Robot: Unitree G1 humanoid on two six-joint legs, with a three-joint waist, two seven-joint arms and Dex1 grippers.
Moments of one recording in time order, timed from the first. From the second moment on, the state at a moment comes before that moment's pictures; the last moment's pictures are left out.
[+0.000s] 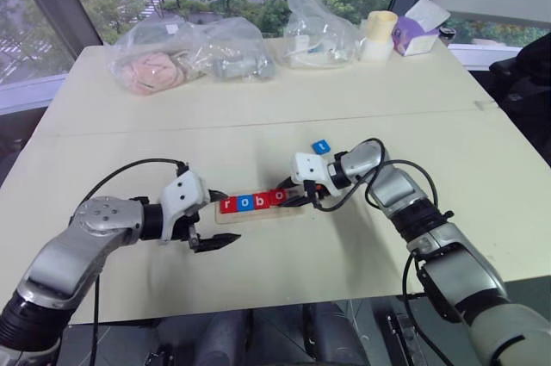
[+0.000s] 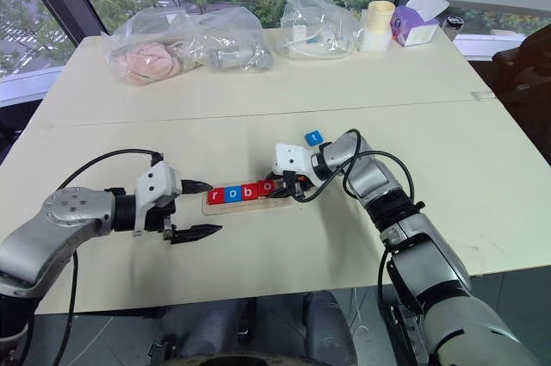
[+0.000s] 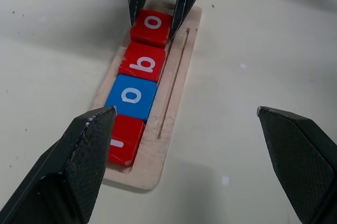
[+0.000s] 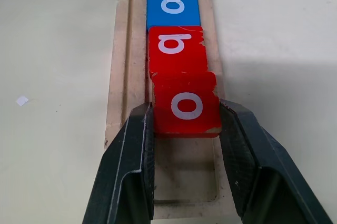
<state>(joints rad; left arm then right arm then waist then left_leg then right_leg) -0.15 0.85 -0.06 -0.46 -0.43 0.58 -0.95 -0.80 -0.42 0.41 0.48 -0.03 0.05 1.31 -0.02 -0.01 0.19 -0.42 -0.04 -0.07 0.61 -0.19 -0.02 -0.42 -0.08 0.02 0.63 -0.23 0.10</state>
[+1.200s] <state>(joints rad) -0.26 0.79 -0.09 -0.21 -0.35 0.43 -1.03 -0.75 -0.40 0.27 0.51 -0.02 0.03 1.07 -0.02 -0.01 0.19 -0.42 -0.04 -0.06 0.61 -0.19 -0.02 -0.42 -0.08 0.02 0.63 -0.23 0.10</state>
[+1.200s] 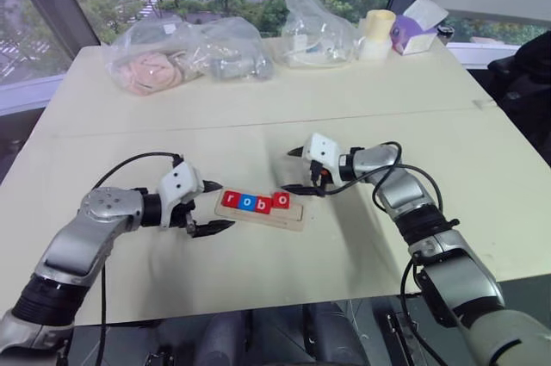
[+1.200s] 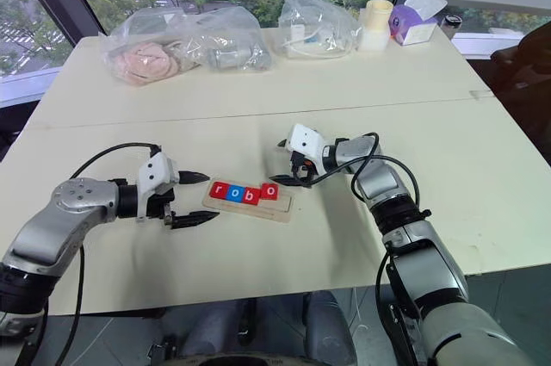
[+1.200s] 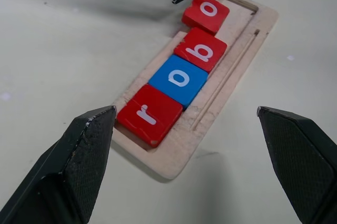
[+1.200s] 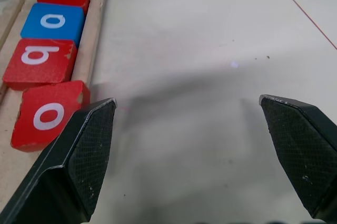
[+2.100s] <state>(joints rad) -0.28 0.76 -0.10 -0.28 -0.34 0.51 -1.00 -0.70 -0.37 0.29 0.40 -0.01 0.08 1.10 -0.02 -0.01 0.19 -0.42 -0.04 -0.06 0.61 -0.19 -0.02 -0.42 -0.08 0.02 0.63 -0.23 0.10</state>
